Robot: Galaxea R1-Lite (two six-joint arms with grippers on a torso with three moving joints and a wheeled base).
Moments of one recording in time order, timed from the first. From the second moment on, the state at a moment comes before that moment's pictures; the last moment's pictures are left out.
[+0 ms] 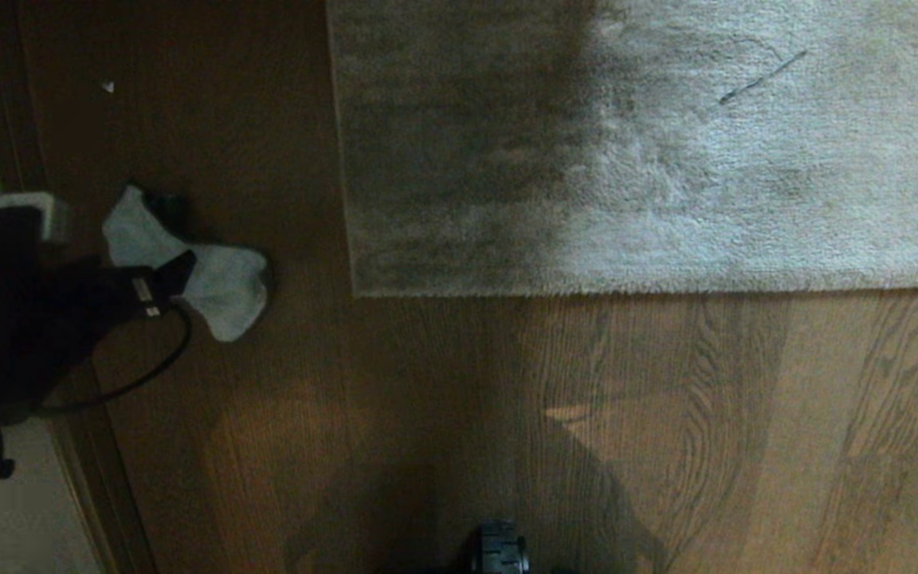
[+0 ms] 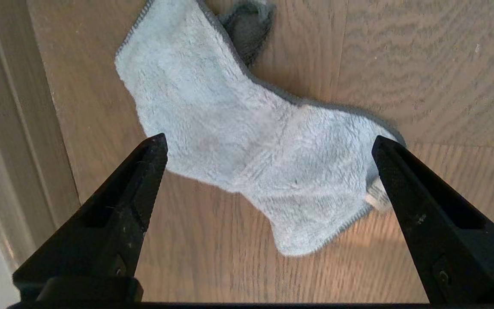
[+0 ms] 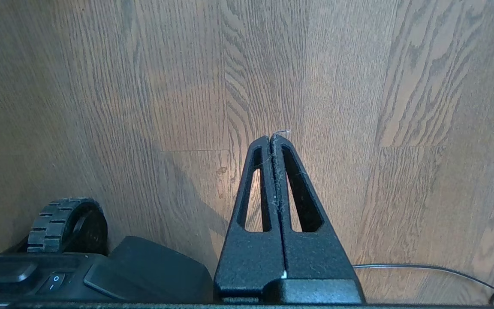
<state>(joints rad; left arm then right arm) 0.11 1.65 -0.57 -1.09 0.05 -0.01 0.00 0.00 0.00 -0.01 -0.01 0.01</state>
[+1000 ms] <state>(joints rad) 0.15 1.77 -0.60 -1.23 0.06 -0.01 0.00 0.00 0.00 -0.01 -0.01 0.01</state>
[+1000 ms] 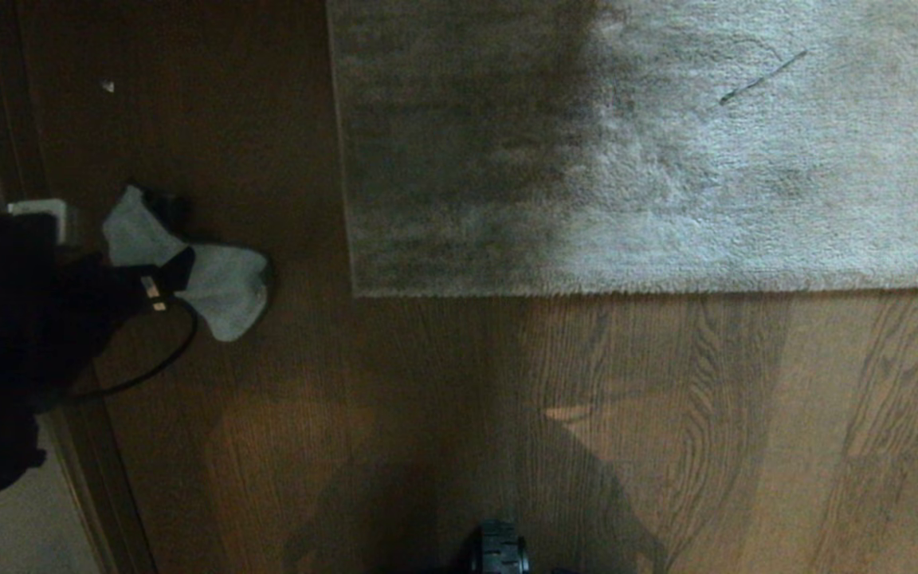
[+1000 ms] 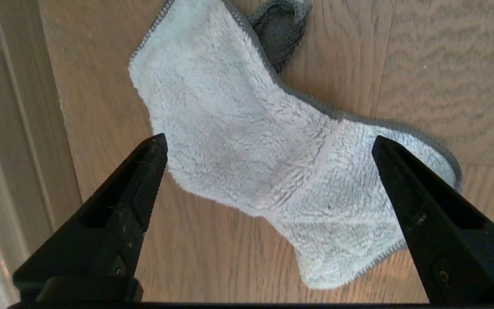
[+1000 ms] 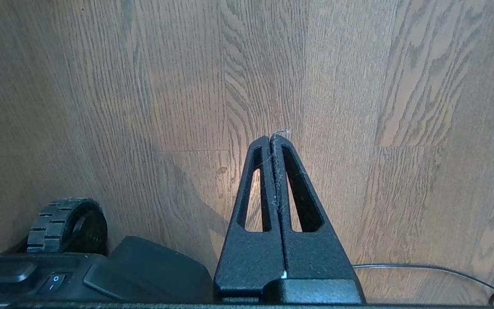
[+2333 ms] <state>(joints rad) 0.14 1.91 -0.61 -1.37 0.06 0.00 0.00 0.00 0.00 -0.01 -0.01 0.01</state>
